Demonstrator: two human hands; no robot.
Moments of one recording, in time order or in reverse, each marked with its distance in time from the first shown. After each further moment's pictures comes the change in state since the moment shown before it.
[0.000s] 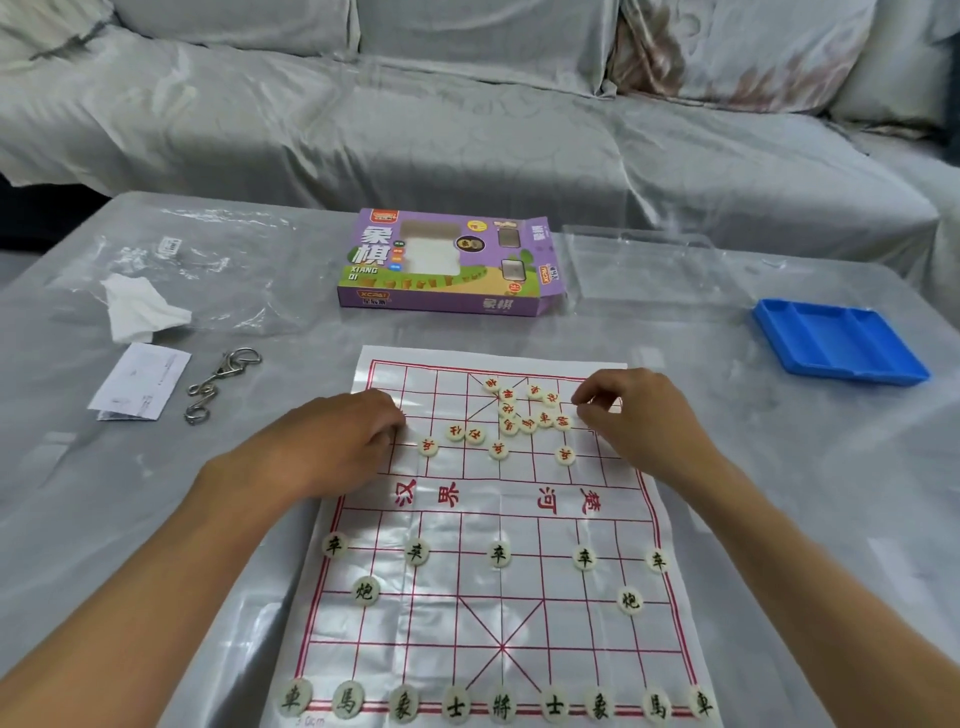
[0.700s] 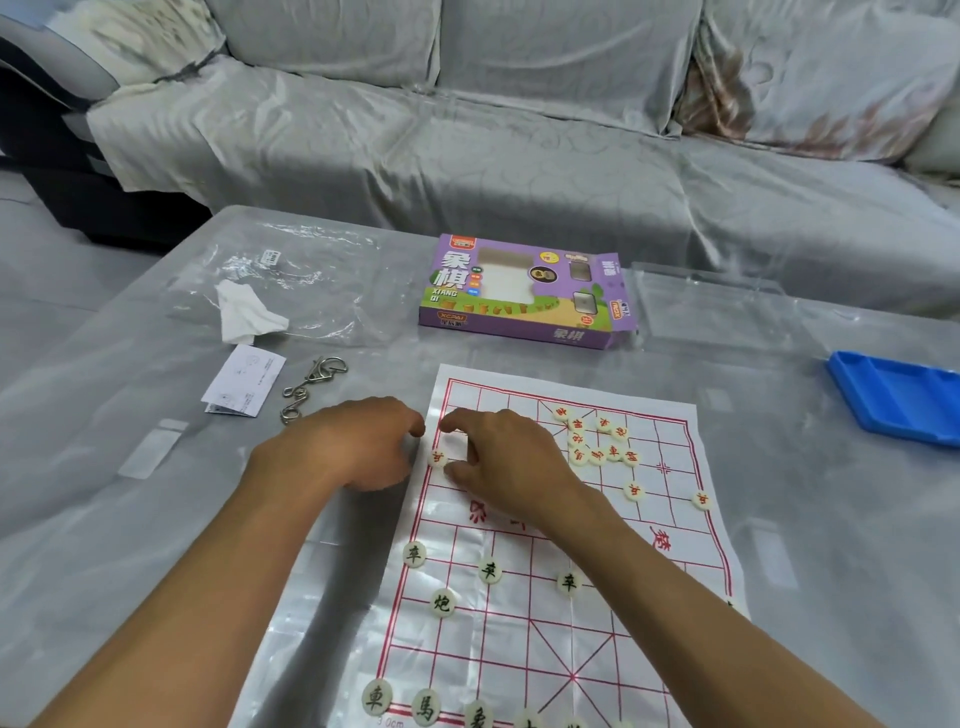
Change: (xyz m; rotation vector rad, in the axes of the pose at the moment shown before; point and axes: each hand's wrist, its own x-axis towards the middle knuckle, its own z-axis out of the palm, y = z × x) left_hand -0.027 -0.020 -0.032 0.023 -0.094 -0.286; right_hand -0.001 -0.158 0.082 -0.095 -0.229 -0.340
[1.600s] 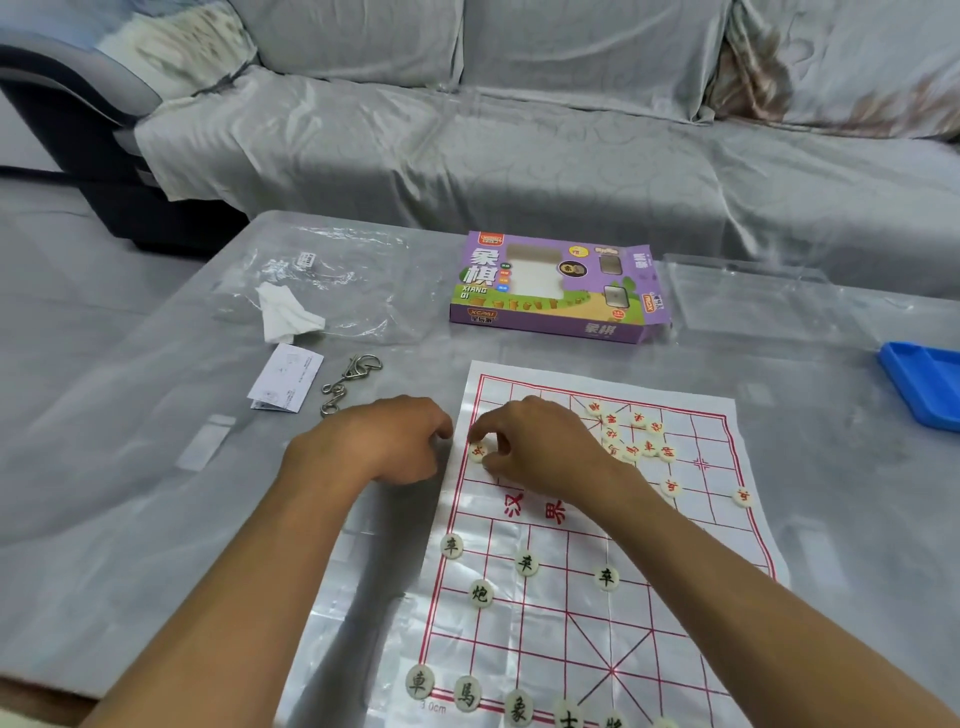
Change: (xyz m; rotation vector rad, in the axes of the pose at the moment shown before) left_hand -0.005 -0.004 -0.003 -0.028 -0.065 -0.007; right_hand 0.014 0.005 -0.003 -0.084 -0.078 -0.064
